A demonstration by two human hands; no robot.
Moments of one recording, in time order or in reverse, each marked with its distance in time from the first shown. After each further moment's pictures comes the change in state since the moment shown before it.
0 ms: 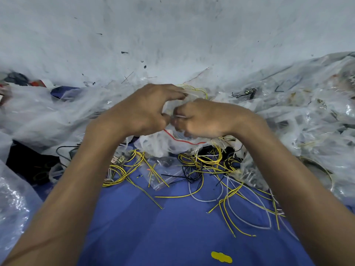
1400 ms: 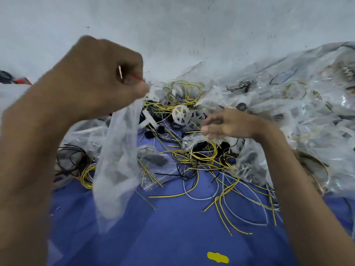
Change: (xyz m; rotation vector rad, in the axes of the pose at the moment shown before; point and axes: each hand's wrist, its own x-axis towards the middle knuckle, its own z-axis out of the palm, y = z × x) left_hand -0.016 -0.004 -0.040 0.085 0.284 -0.097; right_hand -0.010 0.110 0.041 0.496 0.034 0.192
